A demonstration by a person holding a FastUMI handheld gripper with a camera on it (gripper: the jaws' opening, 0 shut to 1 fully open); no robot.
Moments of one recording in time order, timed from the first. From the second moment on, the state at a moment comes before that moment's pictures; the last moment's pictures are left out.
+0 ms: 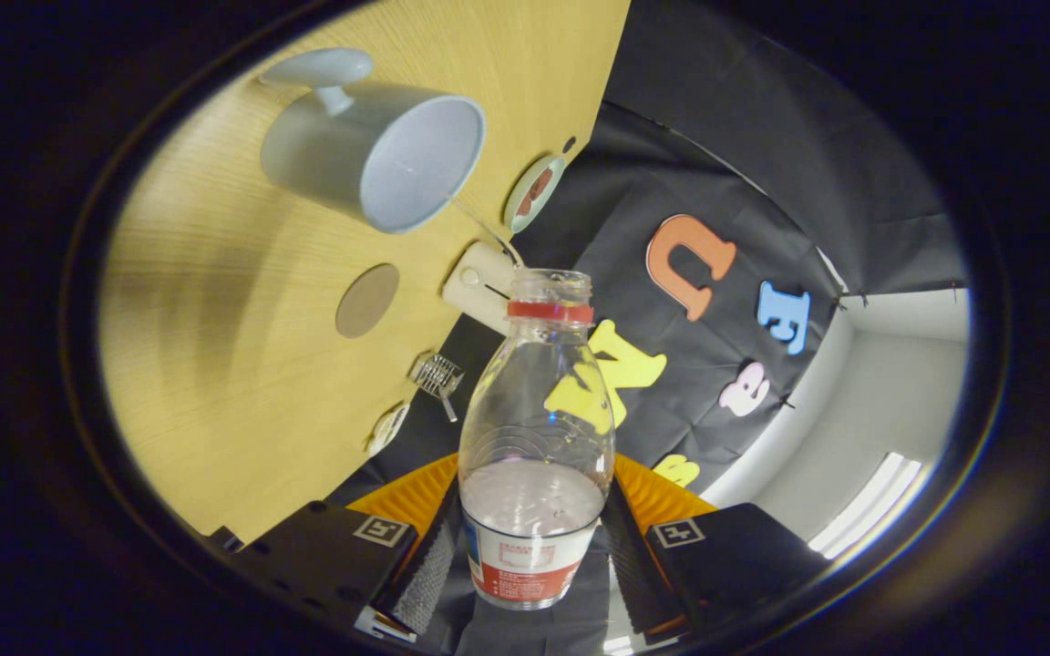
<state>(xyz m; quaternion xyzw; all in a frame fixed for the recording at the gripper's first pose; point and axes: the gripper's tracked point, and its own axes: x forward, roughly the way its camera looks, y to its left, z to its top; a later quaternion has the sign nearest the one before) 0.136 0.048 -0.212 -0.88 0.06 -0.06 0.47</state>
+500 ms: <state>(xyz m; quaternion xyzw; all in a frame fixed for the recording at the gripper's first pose) 0.135 0.061 -0.206 -0.89 0.03 -0.06 0.45</state>
